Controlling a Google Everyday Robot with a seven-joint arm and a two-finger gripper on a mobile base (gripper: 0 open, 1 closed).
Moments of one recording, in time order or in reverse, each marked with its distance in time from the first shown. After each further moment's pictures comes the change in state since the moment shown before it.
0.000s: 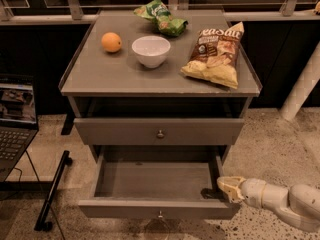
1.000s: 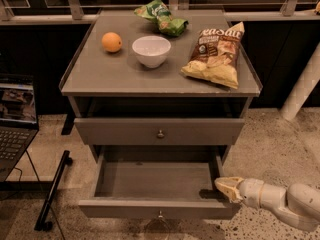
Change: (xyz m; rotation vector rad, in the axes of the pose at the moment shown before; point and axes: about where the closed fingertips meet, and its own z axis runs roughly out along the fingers) arm -0.003 0.002 0.003 -0.007 -0.005 -0.013
